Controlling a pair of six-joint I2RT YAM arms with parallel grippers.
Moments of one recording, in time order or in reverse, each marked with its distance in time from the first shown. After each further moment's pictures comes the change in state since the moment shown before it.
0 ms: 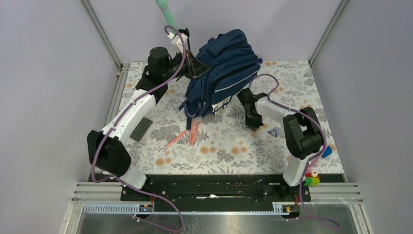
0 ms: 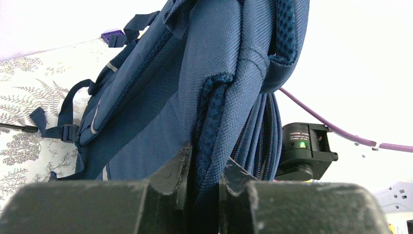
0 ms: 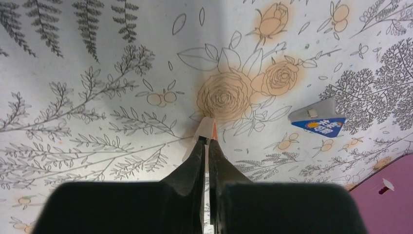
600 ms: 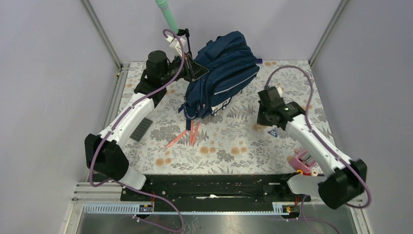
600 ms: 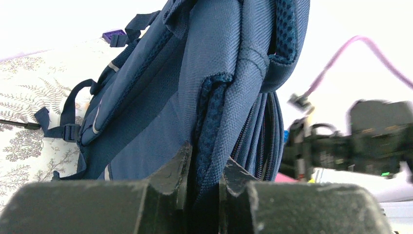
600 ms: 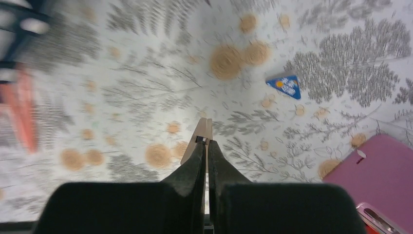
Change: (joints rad) left arm 0.000 -0.035 -0.050 0.012 -0.005 0.013; right arm 0.001 -0.558 -0.132 -0.043 -0.046 0.001
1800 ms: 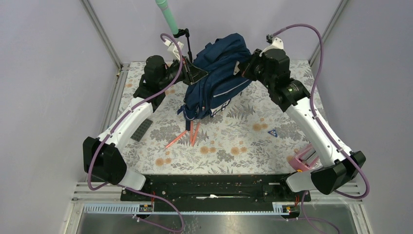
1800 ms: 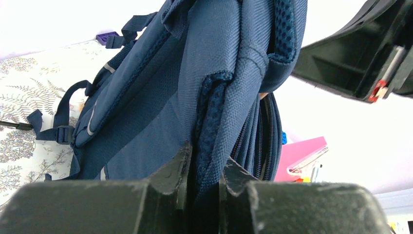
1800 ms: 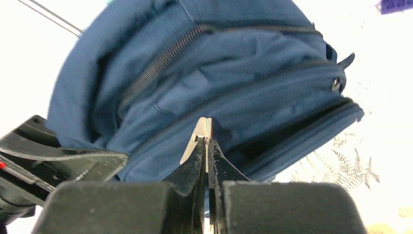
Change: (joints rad) left arm 0.006 -0.055 -0.110 0.103 0.023 -0.029; right arm 0.024 0.116 0.480 0.449 -0.149 0.097
